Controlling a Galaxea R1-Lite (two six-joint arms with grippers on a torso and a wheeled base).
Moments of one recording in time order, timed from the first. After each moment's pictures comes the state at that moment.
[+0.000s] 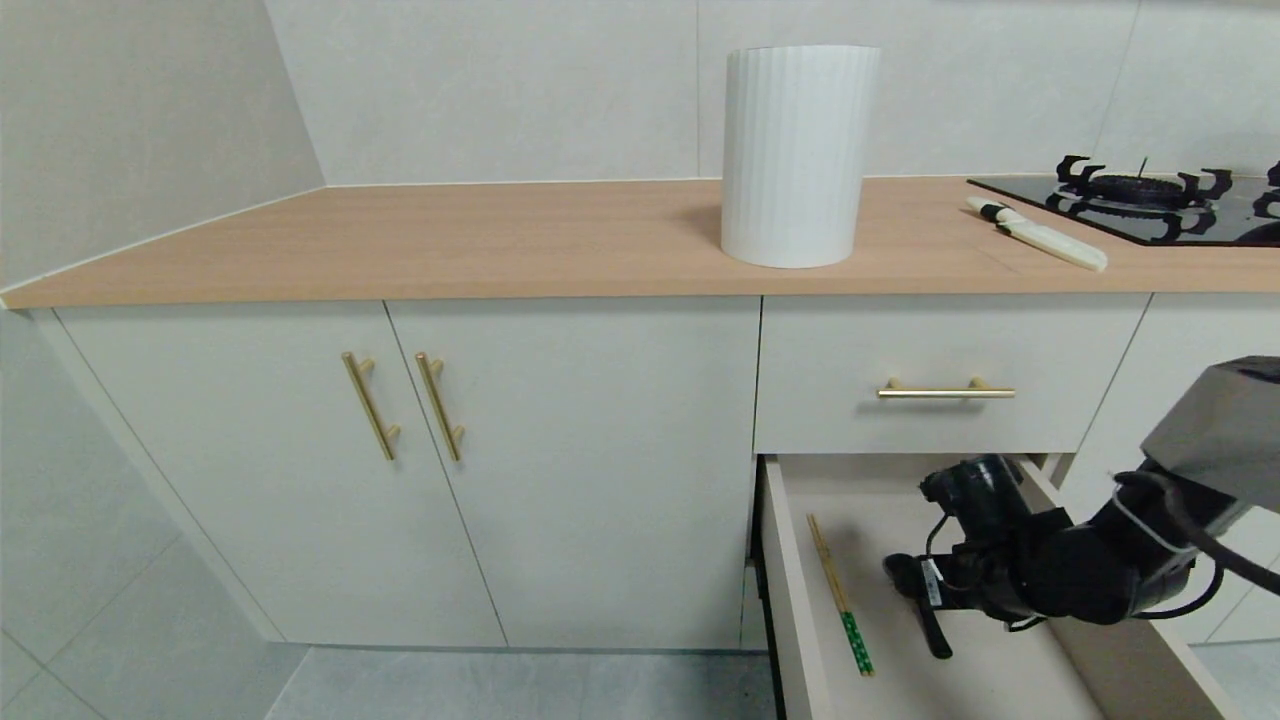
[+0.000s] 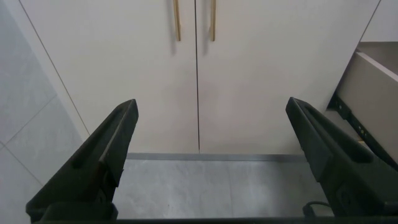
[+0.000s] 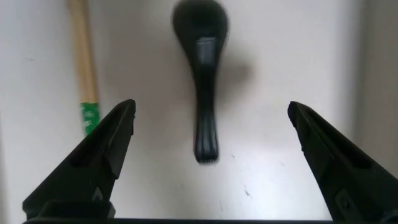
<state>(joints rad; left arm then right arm) 0.00 0.00 0.00 0.00 0.01 0.00 0.30 2.13 -0.77 -0.41 -0.27 0.21</state>
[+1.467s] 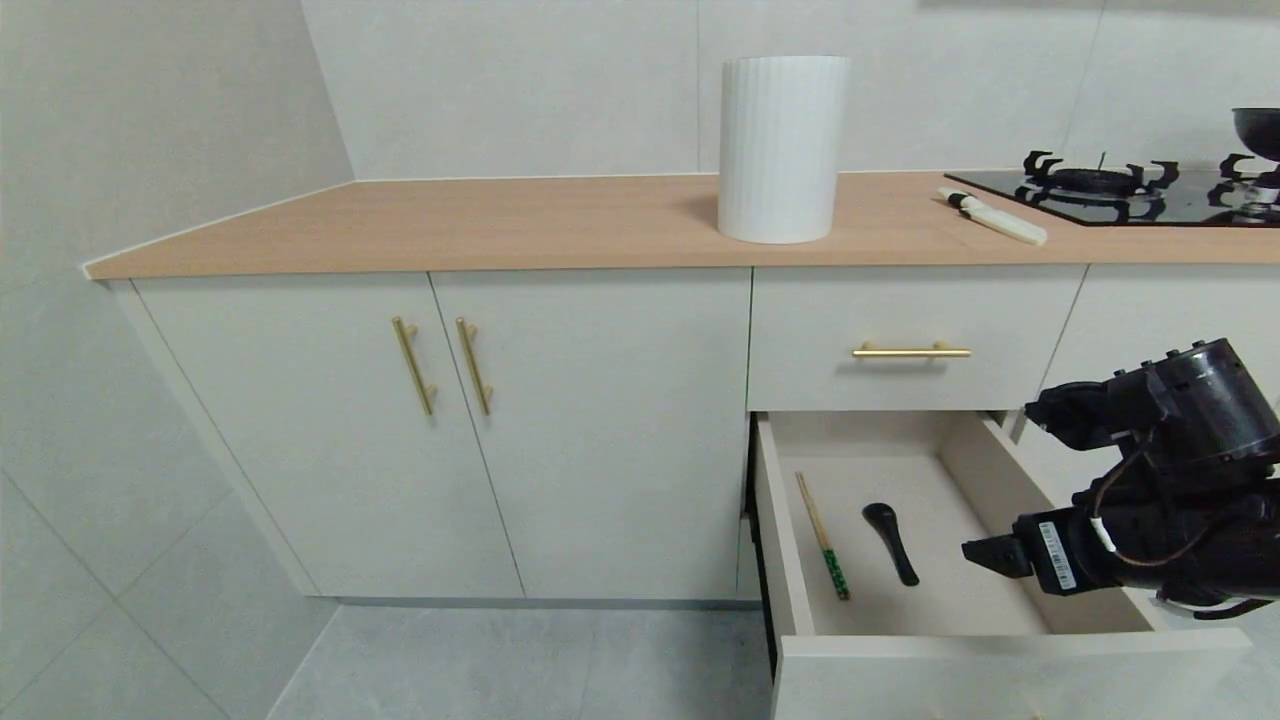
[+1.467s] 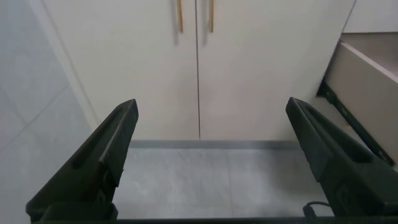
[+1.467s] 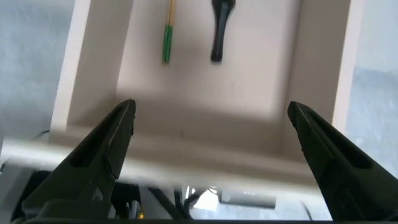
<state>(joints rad) 0.00 0.00 0.00 0.00 0.01 0.00 0.41 1.51 -0.81 0.14 -0.23 0.15</state>
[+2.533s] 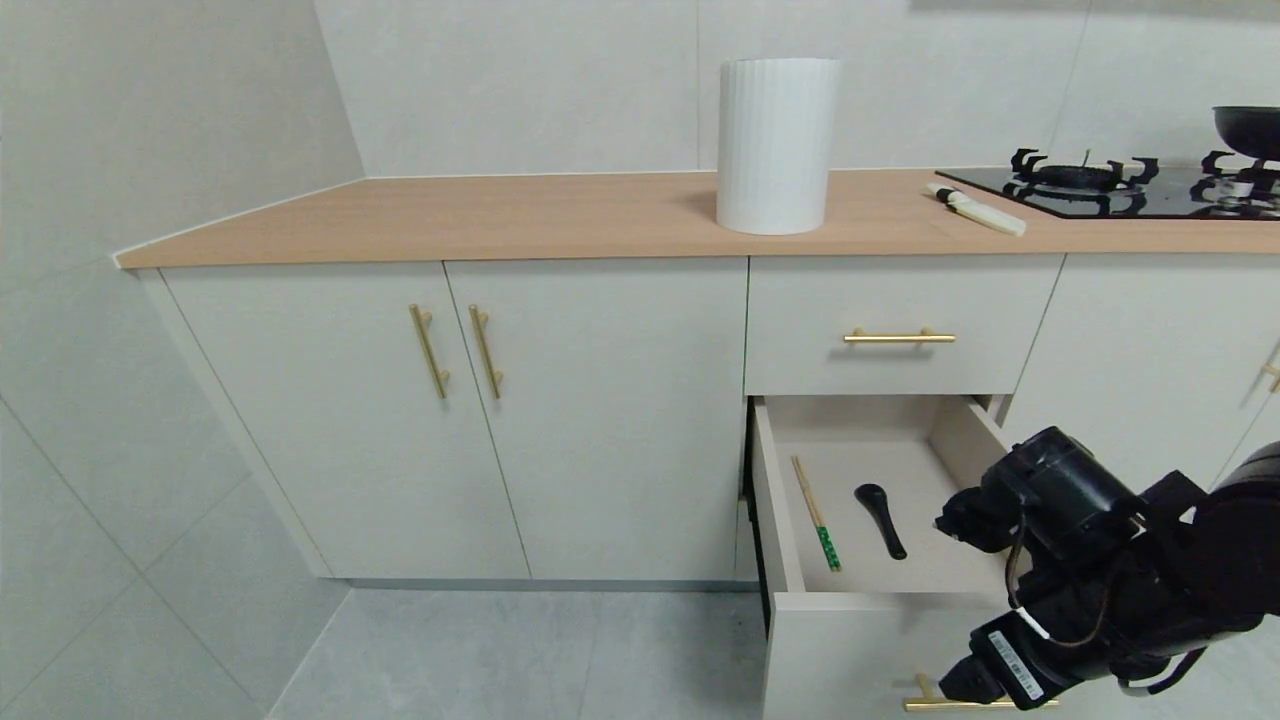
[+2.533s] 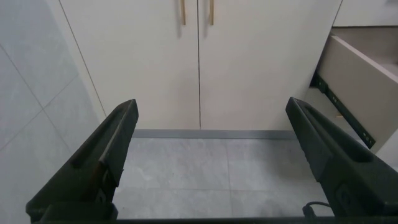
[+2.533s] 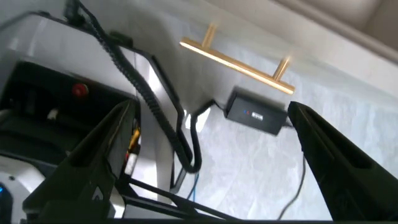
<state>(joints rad) 0.00 0.00 0.00 0.00 0.01 0.00 0.49 1.71 -0.82 0.34 -0.11 0.09</state>
